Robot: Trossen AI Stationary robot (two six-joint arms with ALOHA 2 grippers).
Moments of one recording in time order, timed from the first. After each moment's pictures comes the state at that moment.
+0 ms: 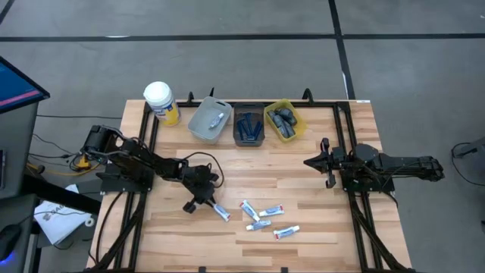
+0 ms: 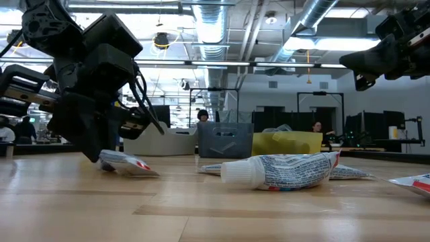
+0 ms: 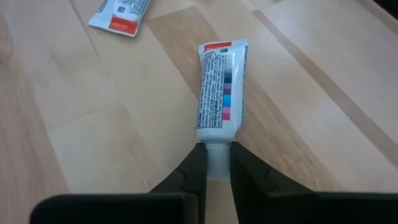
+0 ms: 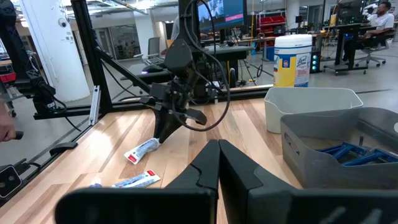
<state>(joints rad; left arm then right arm) -0.13 1.58 0.46 0.27 0.36 0.24 -0.02 0.03 0.01 0.01 0.00 0.10</state>
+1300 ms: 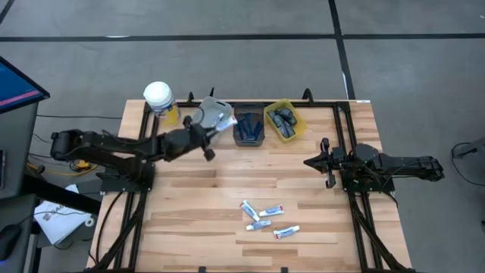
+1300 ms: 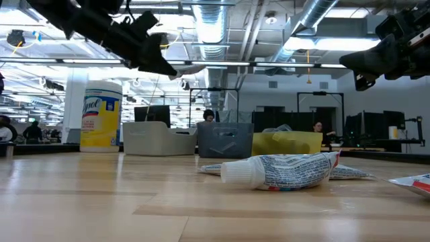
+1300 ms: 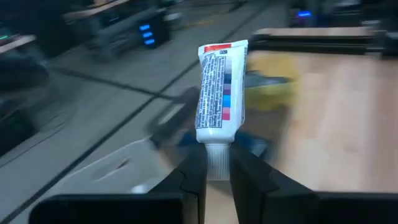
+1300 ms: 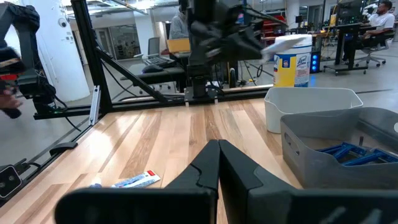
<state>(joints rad) 0.13 1.14 0.54 0.27 -0.56 0.04 -0.02 0.03 0.01 0.01 0.00 0.10</state>
